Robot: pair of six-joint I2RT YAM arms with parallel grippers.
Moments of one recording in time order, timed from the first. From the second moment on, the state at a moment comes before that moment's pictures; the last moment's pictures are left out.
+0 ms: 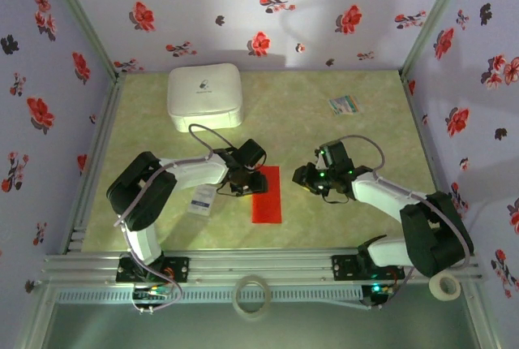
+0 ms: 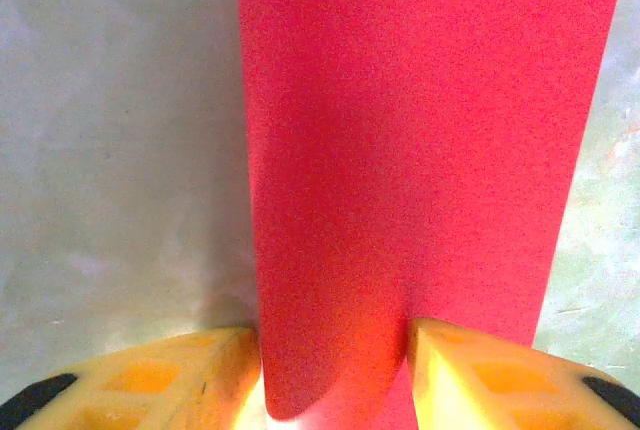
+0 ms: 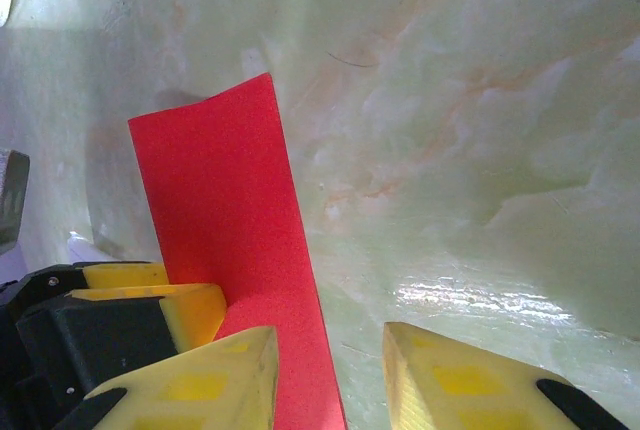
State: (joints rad) left arm -0.85 1.81 1.05 -0.47 0.15 -0.86; right arm 0.45 1.32 0.57 -0.19 -0.44 0.85
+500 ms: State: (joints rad) left arm -0.85 1.81 1.05 -0.48 0.15 -0.86; right arm 0.52 1.40 0.62 -0.17 -0.46 0.85
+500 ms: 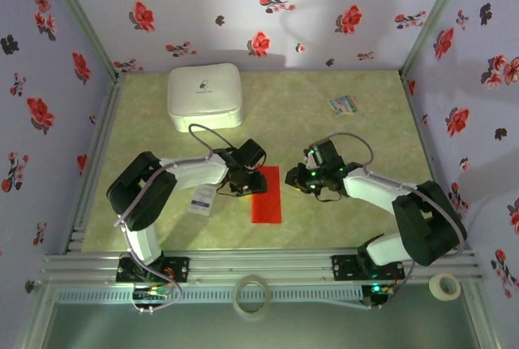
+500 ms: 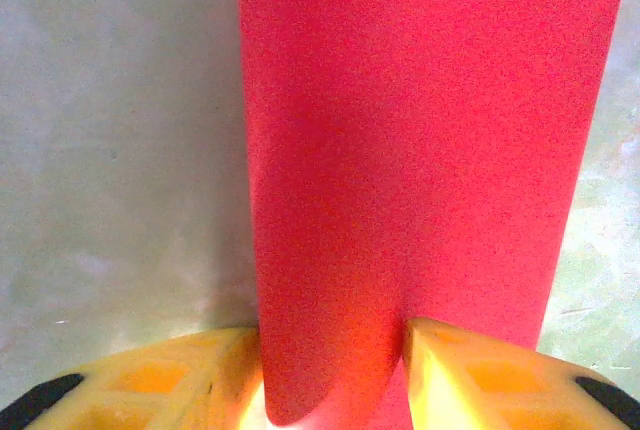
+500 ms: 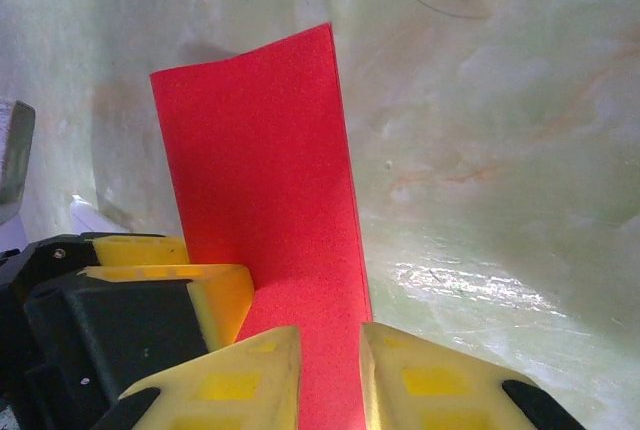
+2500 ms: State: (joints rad) left arm -0.85 1.82 1.06 -0.48 0.14 -0.85; right arm 0.52 1.40 0.63 -0.19 -0.42 0.85
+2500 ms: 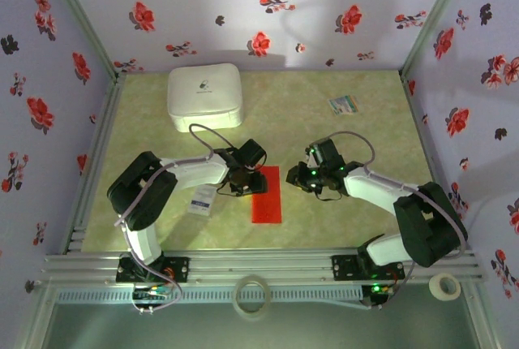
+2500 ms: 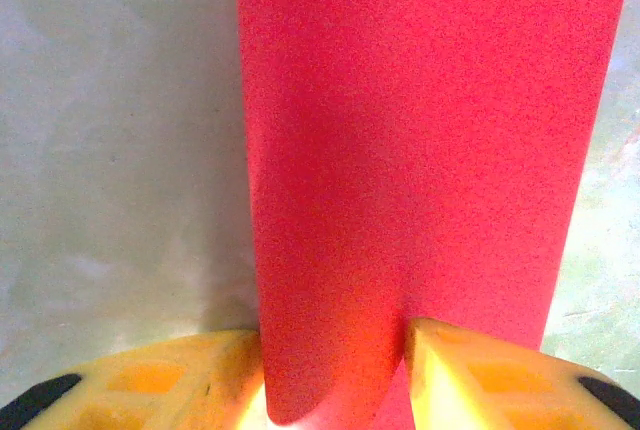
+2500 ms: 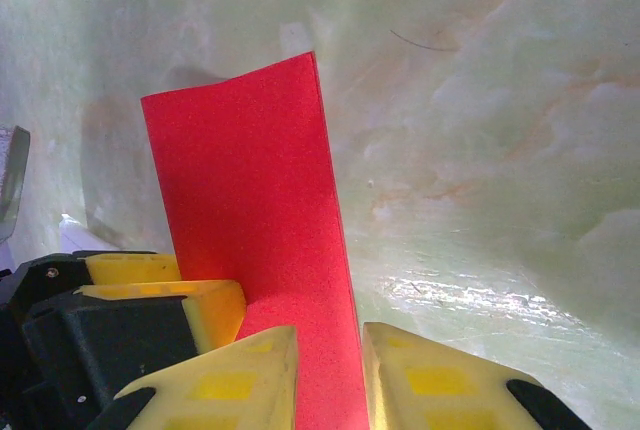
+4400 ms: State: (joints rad) left arm -0.85 1.83 1.07 -0.49 0.14 -0.86; right arm 0.52 1.41 0.63 -0.18 -0.42 0.85
